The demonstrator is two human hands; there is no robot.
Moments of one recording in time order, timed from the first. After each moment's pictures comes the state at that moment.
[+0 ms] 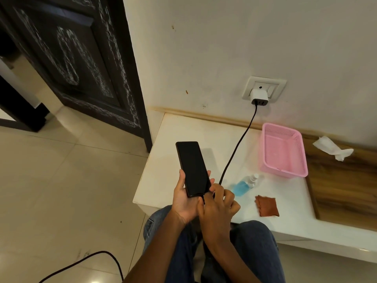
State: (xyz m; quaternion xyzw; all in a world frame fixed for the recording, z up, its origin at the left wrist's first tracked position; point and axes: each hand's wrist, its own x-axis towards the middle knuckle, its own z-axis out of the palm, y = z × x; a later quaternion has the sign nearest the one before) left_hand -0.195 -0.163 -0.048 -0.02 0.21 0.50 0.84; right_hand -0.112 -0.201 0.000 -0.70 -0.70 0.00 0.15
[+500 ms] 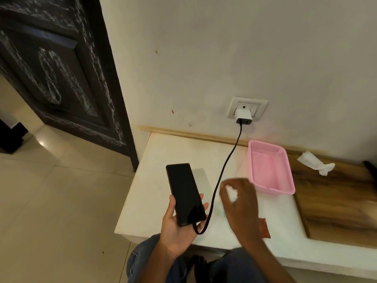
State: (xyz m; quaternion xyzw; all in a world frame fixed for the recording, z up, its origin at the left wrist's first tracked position) left_hand -0.186 -0.161 -0.049 -0.04 0.26 0.50 0.82; right_hand -0.045 -0.133 0.053 -0.64 -0.66 0.14 0.37
